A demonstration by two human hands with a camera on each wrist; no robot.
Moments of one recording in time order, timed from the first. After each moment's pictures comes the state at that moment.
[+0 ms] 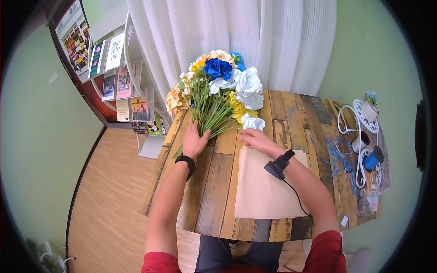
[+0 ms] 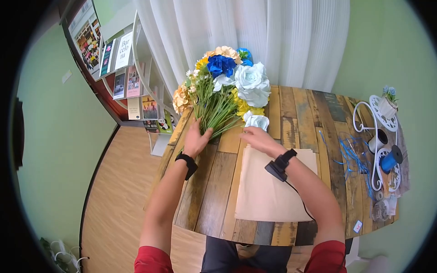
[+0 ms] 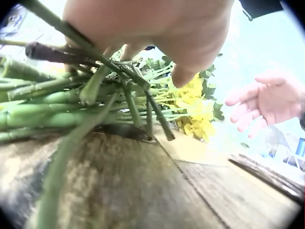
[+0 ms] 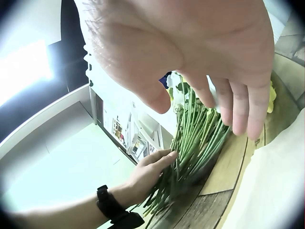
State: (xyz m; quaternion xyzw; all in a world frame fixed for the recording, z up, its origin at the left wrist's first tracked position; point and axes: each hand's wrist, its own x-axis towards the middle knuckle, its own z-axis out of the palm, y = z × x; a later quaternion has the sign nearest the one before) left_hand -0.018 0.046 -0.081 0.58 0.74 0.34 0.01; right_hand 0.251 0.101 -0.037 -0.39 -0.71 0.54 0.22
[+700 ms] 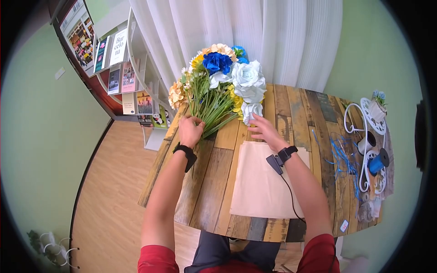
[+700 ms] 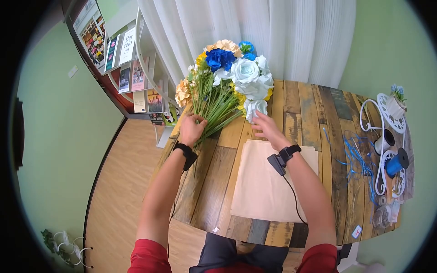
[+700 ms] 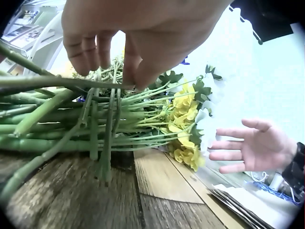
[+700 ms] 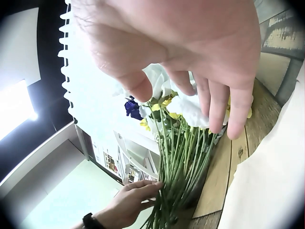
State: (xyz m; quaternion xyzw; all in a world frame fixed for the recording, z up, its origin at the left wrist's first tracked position) left_hand -0.013 0.046 -0.053 0.57 0.69 0.40 -0.18; right_hand 0.273 0.125 -0.041 -0.37 -0.59 0.65 0.30
